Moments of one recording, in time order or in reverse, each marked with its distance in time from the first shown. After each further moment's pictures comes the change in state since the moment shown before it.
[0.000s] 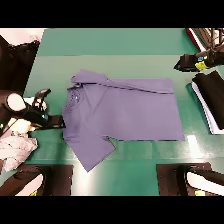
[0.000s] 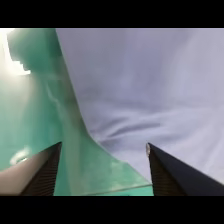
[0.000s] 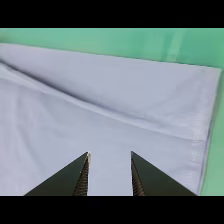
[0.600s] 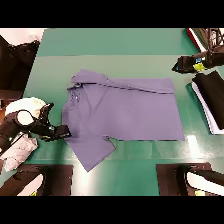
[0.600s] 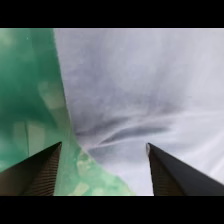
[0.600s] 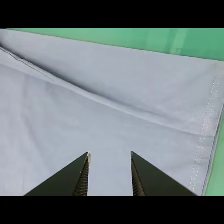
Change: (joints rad) left arm 0.000 0.039 -0.216 -0.099 0.143 -0.045; right arm 0.012 0.001 0.000 -0.002 0.024 -0.002
